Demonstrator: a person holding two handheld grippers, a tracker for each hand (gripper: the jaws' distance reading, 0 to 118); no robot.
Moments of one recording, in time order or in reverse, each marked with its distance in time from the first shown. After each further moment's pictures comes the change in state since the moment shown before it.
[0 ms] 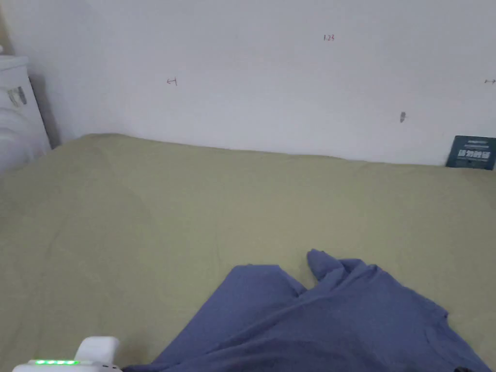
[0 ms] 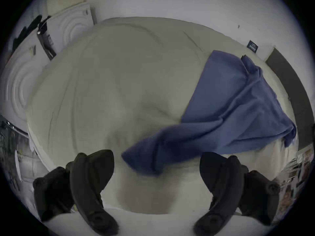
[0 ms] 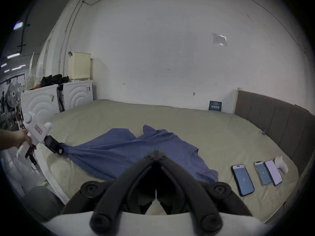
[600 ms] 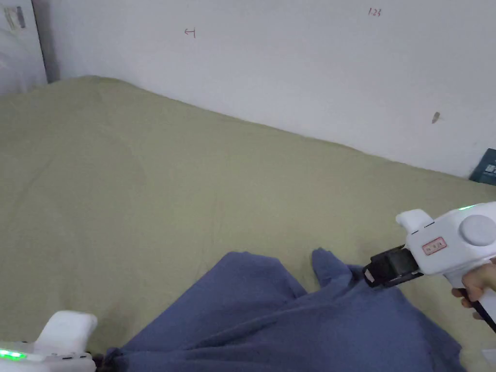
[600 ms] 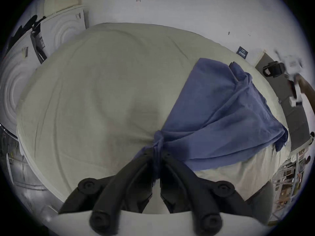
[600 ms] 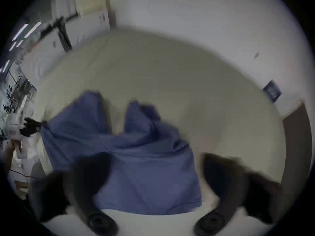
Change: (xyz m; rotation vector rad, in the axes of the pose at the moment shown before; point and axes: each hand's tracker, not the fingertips) left arm 0.013 0.001 0.006 0.052 -0.120 0.030; right arm 0.055 0.118 -0.402 -0.939 0.333 0.330
